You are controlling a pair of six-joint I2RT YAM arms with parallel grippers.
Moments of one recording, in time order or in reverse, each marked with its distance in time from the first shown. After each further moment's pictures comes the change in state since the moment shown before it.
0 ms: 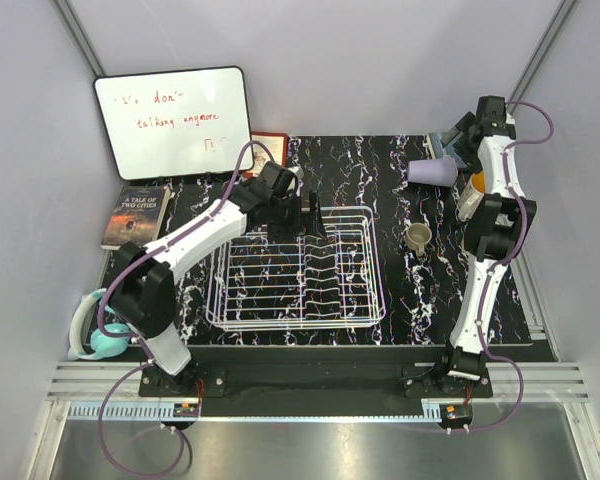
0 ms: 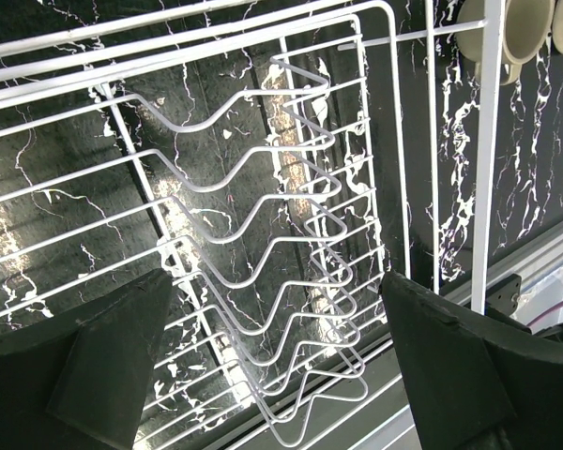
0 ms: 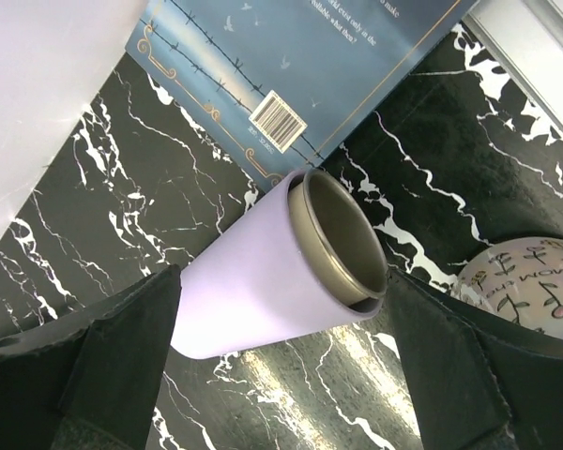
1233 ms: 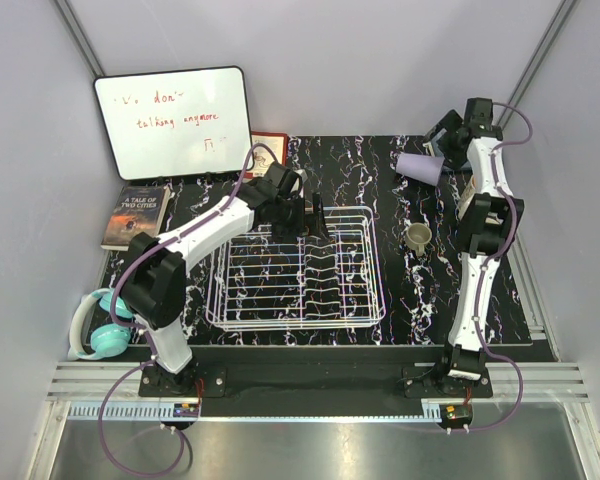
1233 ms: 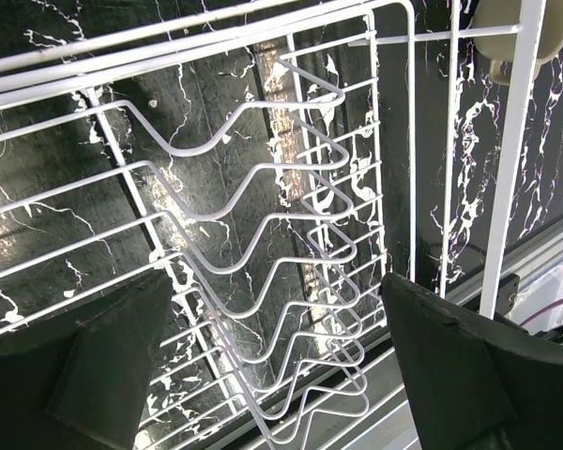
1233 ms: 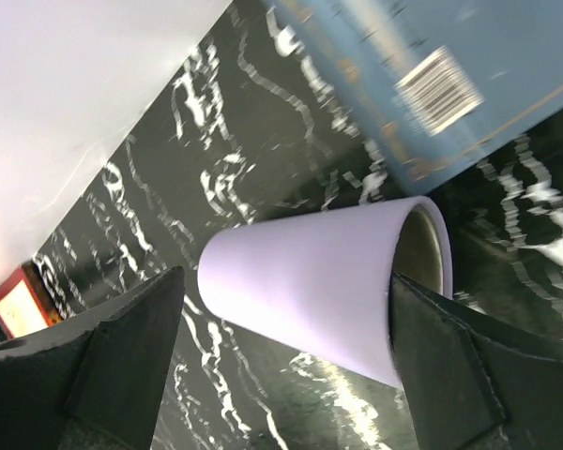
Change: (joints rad) left arm 0.006 0.080 0.027 0.008 0.041 -0.010; right arm 0.029 0.114 0.107 0.054 -0.225 0.054
